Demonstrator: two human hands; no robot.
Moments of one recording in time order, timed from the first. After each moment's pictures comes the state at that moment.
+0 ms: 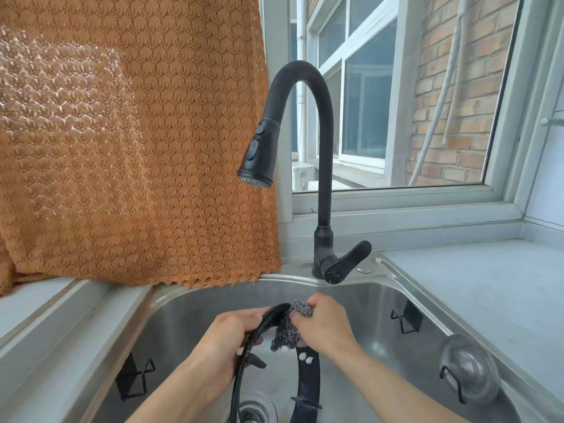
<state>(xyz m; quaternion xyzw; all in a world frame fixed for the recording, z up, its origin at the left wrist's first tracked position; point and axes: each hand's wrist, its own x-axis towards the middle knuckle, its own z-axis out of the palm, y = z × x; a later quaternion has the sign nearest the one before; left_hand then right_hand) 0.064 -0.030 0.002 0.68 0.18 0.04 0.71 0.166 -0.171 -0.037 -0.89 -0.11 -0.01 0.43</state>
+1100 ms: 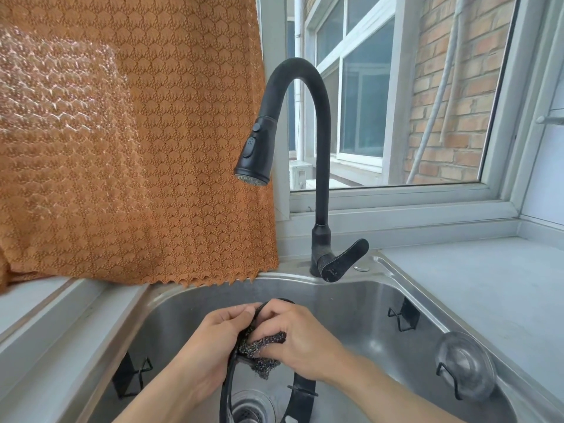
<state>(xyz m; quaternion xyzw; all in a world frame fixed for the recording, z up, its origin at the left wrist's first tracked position) 0.067 -0.016 -0.011 0.62 0.10 0.03 0.78 0.143 -0.162 -0.033 -0.81 -0.44 0.01 0.39</state>
